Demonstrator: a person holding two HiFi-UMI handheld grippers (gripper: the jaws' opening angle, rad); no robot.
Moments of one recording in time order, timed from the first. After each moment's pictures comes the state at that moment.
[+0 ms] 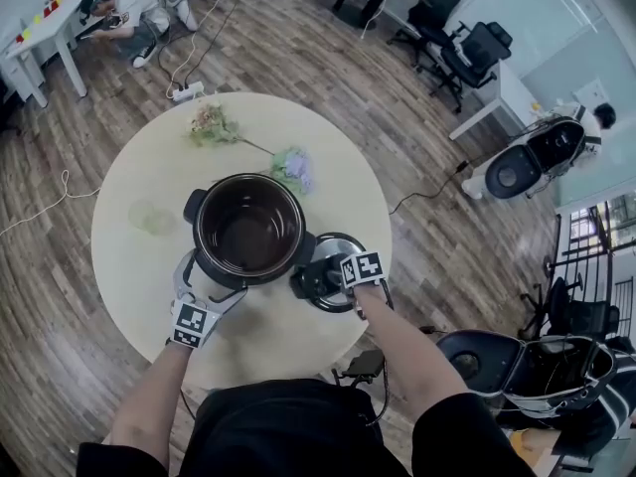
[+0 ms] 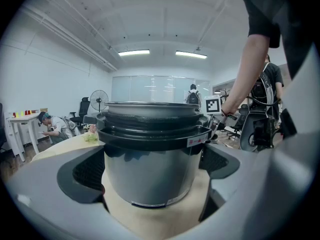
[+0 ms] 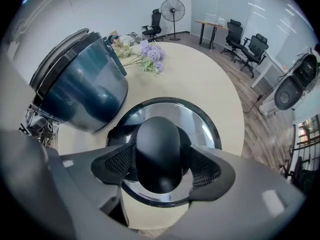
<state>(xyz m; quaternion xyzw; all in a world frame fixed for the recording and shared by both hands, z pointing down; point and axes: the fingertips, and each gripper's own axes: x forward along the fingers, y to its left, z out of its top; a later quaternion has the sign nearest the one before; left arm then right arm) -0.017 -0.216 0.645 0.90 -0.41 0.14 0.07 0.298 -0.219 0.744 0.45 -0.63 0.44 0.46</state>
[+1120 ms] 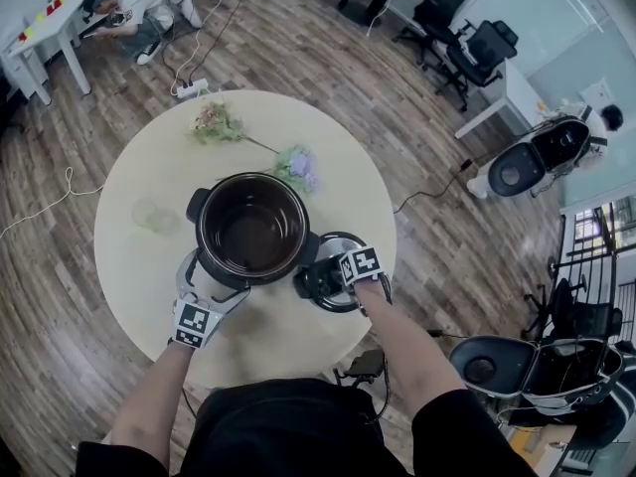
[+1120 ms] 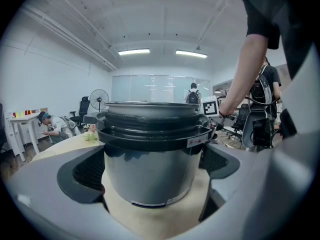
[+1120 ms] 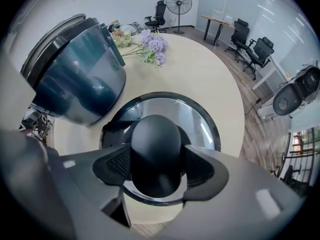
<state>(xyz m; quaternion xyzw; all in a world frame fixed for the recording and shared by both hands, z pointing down) -0.016 -0.216 0.646 0.90 -0.41 0.15 0.08 0.301 -0.221 0.756 0.43 -0.61 0.42 0.52</state>
